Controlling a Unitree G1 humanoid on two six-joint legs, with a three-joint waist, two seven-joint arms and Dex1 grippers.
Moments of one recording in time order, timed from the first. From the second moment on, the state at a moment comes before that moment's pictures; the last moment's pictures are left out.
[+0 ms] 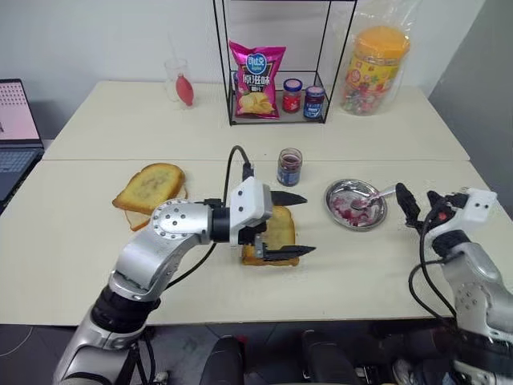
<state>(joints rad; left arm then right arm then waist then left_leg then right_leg) -0.49 0.56 -0.27 -0.40 -0.42 0.45 -0.99 -0.24 -0.34 -0.45 -0.03 0.56 0.47 0.26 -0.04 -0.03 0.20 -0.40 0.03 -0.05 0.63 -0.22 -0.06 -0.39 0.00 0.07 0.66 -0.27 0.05</state>
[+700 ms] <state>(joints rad) -0.52 0.54 -0.31 -0.35 -0.39 0.45 -1.02 -0.51 -0.38 -0.51 0.45 0.69 0.54 0.40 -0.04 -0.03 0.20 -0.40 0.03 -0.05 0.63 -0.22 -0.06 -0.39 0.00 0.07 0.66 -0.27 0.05</state>
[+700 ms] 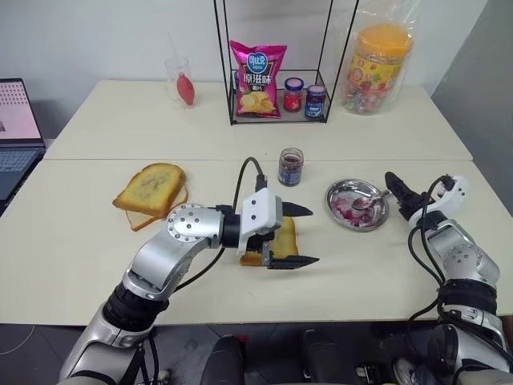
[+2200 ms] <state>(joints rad) -0.48 0.57 -0.17 -0.29 -0.35 0.45 -0.93 -0.45 -0.43 -0.57 0.09 0.87 0.74 0.45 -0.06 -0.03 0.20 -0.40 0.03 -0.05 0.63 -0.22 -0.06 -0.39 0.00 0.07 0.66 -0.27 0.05</state>
